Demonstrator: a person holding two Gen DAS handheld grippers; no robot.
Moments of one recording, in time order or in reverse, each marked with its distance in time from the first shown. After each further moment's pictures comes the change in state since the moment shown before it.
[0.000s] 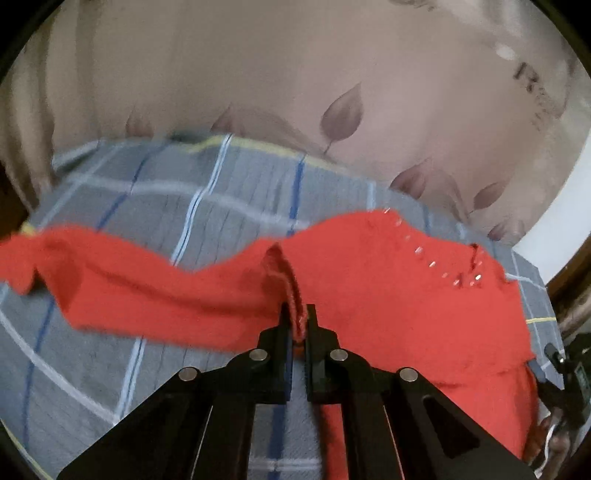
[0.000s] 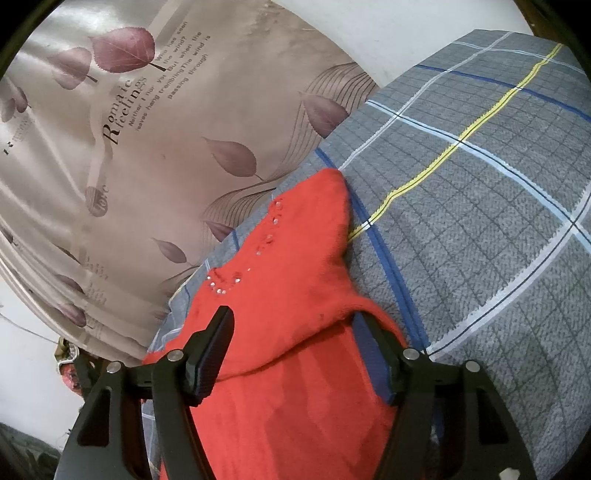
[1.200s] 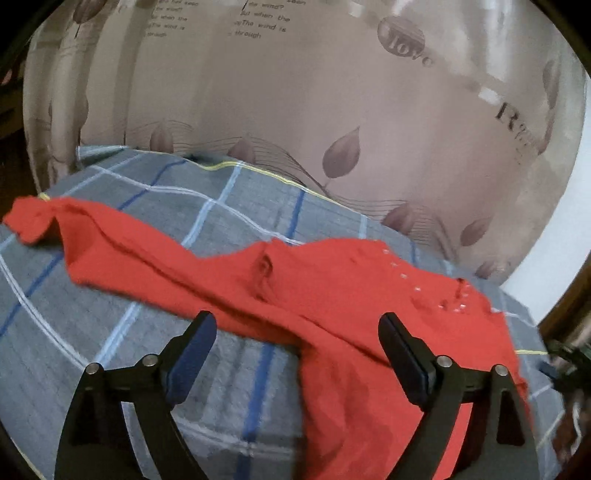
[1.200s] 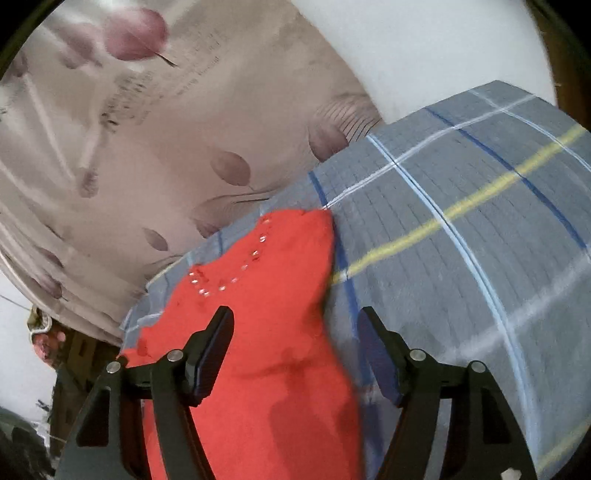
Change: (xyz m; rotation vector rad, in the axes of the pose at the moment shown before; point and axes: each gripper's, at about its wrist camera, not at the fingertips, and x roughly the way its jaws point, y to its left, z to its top) left arm -0.022 0.006 -0.057 -0.120 -0.216 -0.035; right arm 0.000 0.011 0.070 -0.105 0.141 -0.149
